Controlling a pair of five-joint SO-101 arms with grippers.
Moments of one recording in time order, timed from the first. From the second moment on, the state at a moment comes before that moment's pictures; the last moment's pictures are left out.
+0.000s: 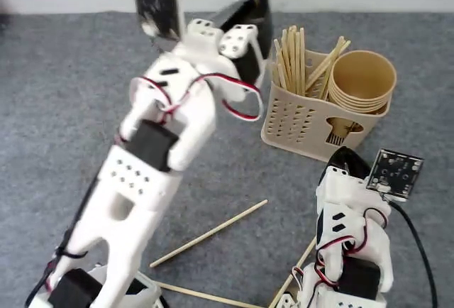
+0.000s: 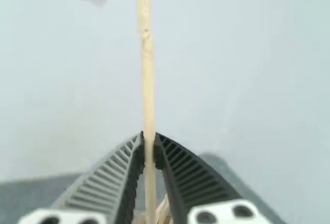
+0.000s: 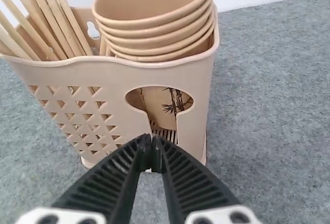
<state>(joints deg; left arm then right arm) 29.5 -19.0 6.9 22.8 28.9 9.1 -95.8 74.6 53.1 -6.6</state>
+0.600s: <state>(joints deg) 33.1 0.4 21.8 -9.6 24.7 9.1 -95.8 74.6 53.1 -6.6</state>
